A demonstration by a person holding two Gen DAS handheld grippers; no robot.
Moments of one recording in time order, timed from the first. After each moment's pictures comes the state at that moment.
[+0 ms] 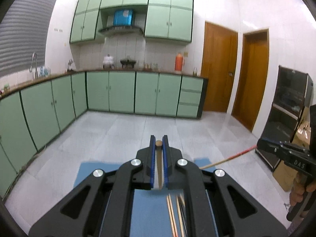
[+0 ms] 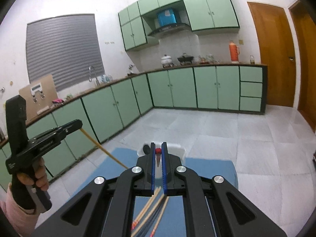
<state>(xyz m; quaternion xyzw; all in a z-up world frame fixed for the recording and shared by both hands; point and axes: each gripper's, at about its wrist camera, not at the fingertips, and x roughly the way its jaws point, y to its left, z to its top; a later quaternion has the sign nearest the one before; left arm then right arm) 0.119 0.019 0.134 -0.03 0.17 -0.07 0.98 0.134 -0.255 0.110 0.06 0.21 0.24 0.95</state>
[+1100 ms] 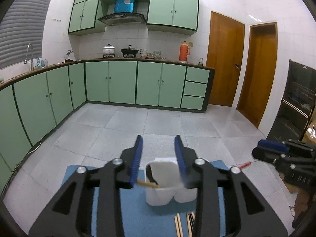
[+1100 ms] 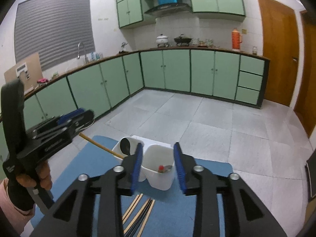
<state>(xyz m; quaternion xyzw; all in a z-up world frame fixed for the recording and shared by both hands) 0.225 0.021 0.077 -0.03 0.22 -0.06 0.97 0.228 -0.210 0.069 0.01 0.28 0.20 0.94</state>
